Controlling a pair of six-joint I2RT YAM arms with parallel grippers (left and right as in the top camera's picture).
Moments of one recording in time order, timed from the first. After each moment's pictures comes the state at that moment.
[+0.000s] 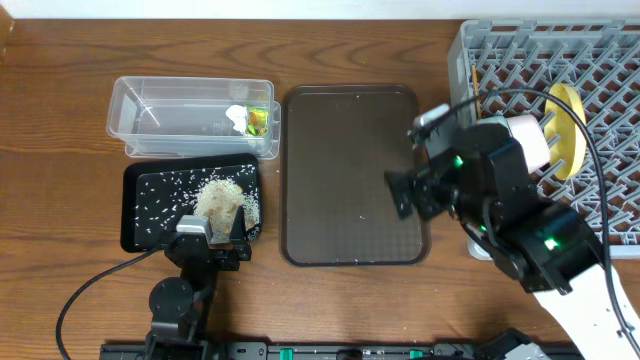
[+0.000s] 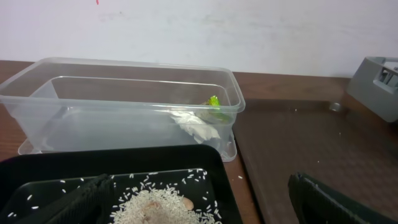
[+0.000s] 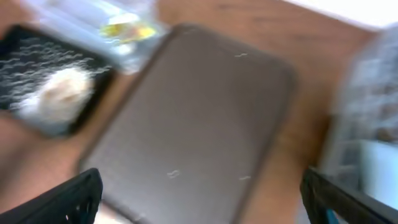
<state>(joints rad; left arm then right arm) -0.11 0.01 0.05 -0.19 0.00 -0.11 0.53 1.11 1.20 -0.83 -0.07 0.06</state>
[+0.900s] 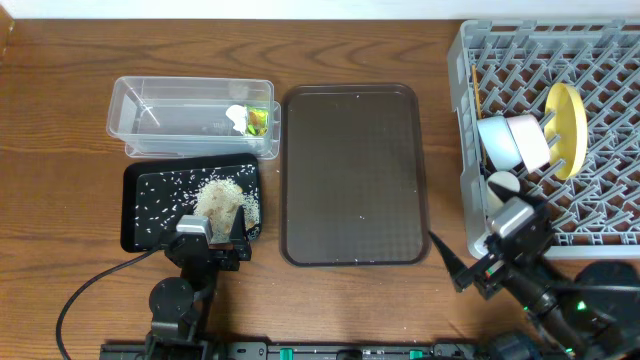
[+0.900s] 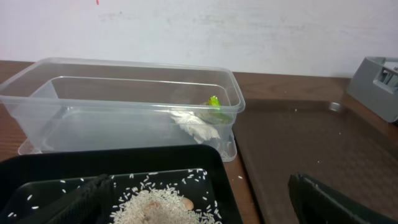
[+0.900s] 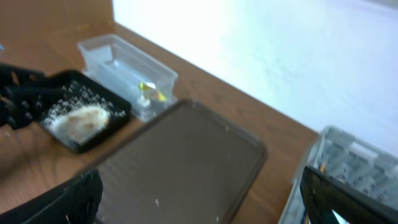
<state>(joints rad) -0.11 0.01 0.05 -0.19 0.00 -0.11 0.38 0.44 0.83 -0.67 -0.22 -0.20</state>
